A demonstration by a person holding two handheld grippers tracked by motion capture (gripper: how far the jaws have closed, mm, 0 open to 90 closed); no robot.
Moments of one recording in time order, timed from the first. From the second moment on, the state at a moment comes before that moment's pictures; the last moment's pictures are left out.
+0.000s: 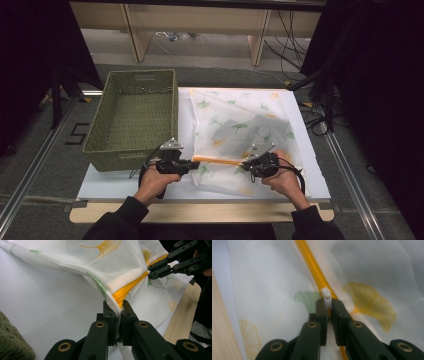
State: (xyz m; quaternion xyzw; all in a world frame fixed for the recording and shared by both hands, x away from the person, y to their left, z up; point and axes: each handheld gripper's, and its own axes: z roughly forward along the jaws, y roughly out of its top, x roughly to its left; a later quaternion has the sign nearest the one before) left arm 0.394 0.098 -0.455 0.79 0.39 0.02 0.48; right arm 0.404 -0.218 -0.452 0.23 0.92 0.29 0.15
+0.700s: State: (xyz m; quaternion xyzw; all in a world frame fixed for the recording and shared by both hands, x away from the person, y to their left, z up) left arm 0.394 0.100 -0.455 0.79 0.39 0.05 0.47; right arm 0.402 -0.258 -0.457 0.25 0.92 0.26 0.18
